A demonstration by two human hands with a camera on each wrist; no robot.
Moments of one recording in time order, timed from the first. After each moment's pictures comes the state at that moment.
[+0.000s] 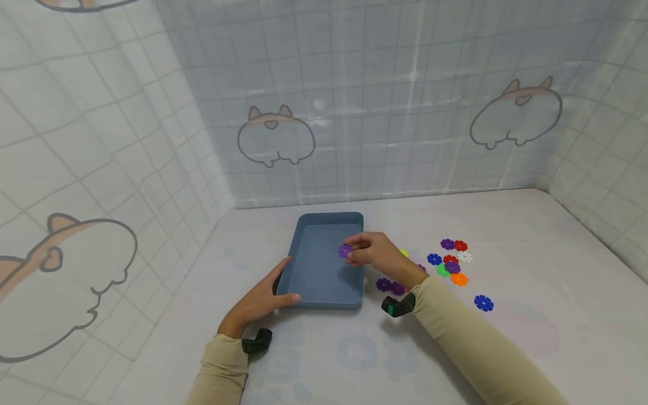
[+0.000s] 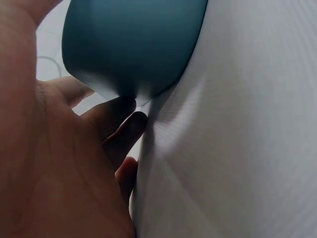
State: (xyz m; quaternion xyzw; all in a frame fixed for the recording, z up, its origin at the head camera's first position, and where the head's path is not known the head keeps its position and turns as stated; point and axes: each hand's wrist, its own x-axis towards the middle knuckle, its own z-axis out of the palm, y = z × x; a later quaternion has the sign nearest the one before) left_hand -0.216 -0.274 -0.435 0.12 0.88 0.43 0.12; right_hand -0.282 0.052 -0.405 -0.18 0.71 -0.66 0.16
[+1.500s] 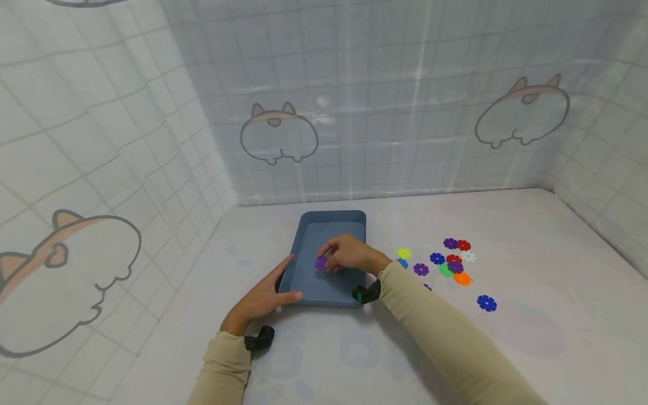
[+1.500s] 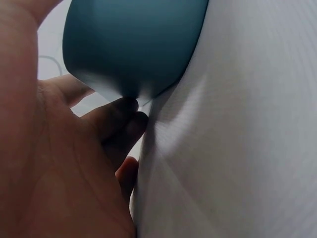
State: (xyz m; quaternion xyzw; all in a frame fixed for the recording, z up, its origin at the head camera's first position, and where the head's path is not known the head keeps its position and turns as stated) left_hand -0.218 -0.274 -0.435 0.12 0.88 0.44 0.12; right_hand -0.303 -0.009 -0.405 -0.23 0.77 -0.55 0.24
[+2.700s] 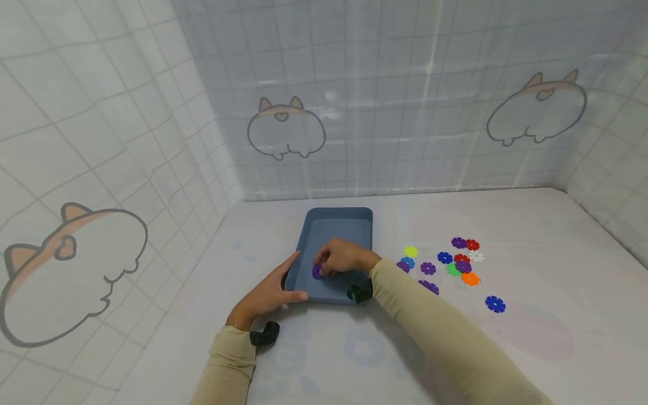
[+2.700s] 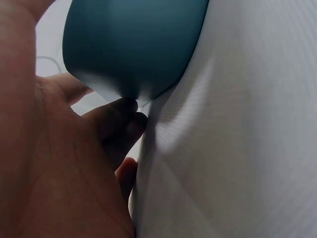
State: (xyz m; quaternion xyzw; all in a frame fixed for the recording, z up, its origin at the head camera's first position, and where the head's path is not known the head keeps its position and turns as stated) left_hand -0.219 -0.276 -0.435 0.16 0.88 0.43 0.11; right_hand -0.305 -0.036 -0.406 -0.30 0.81 -0.43 0.26
